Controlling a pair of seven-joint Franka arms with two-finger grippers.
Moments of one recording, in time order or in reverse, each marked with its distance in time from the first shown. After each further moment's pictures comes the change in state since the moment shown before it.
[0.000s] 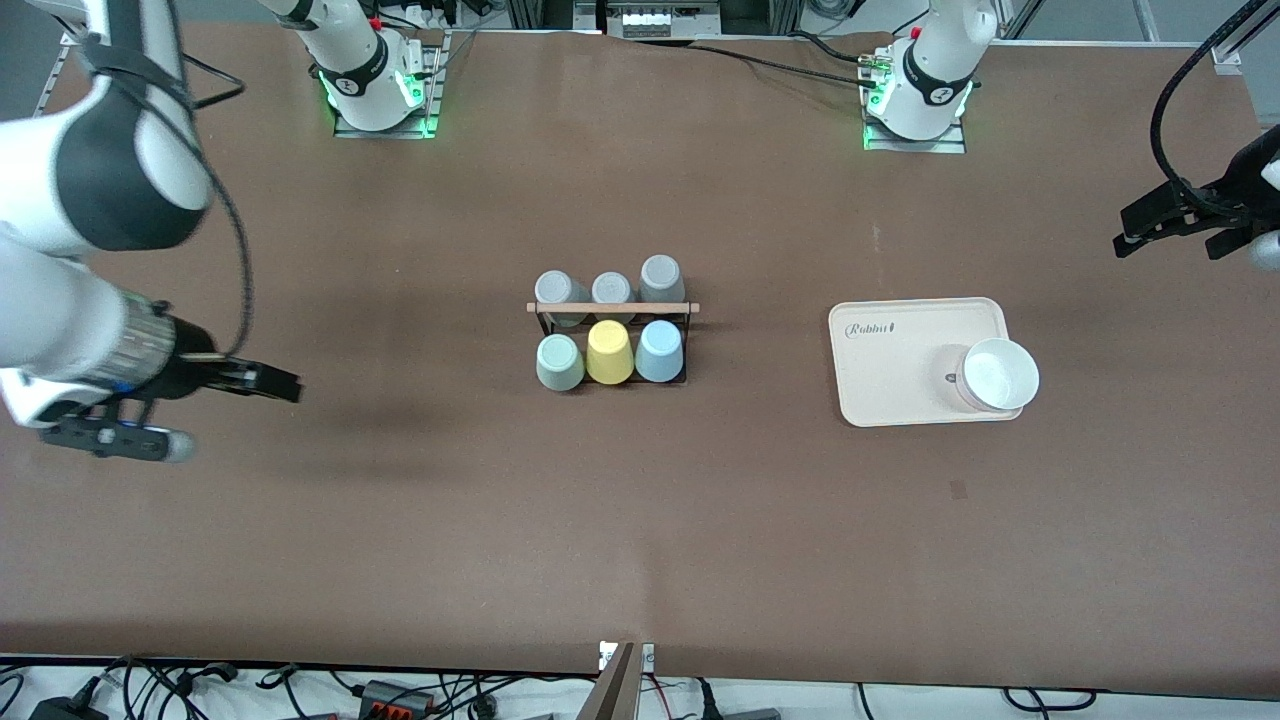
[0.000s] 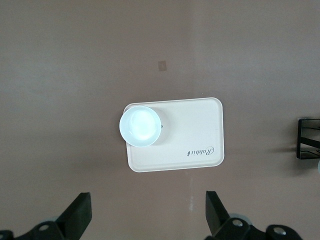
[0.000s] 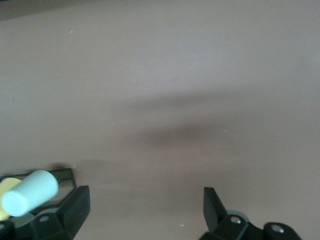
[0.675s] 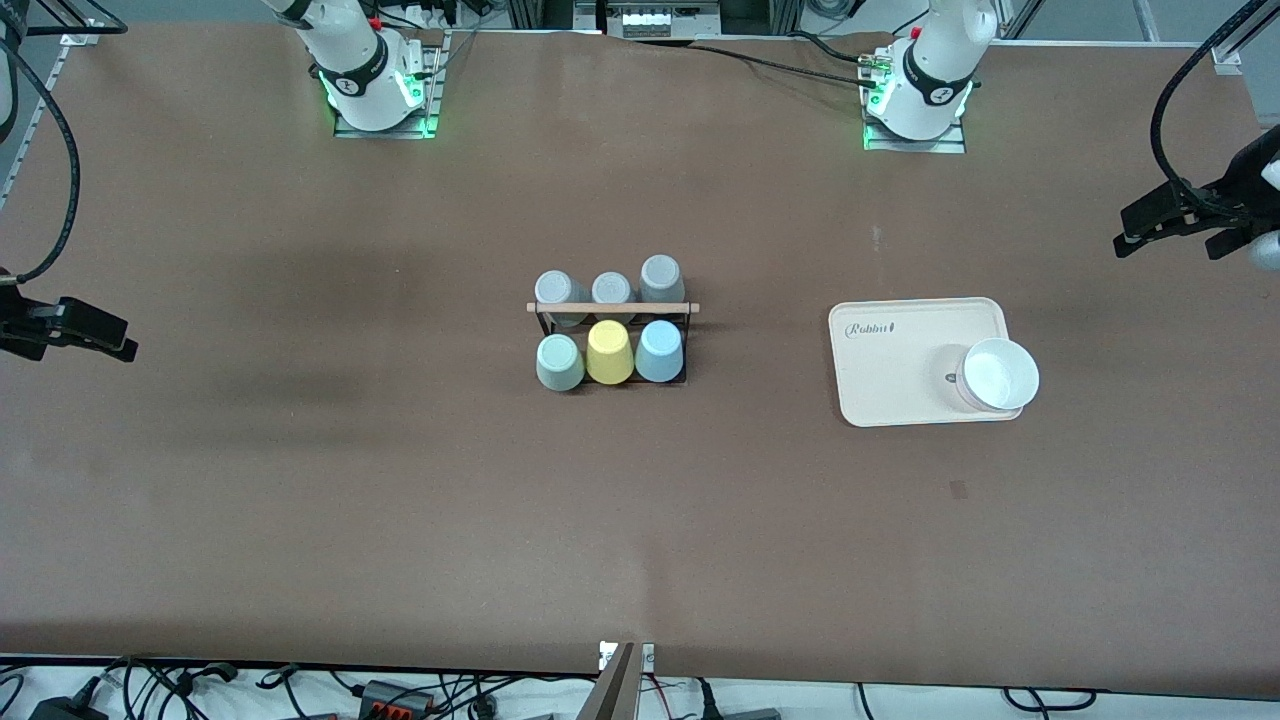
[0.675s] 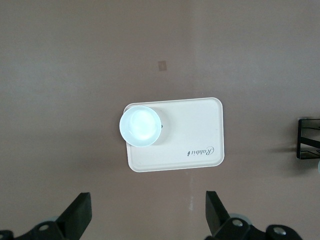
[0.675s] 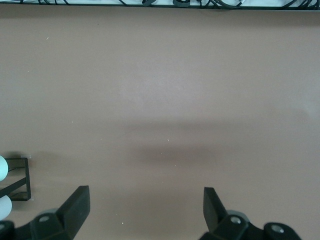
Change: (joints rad) left arm 0.000 0.000 0.000 0.000 0.000 0.000 0.000; right arm -0.106 -0.143 -0.011 -0.070 -0.072 0.001 -0.232
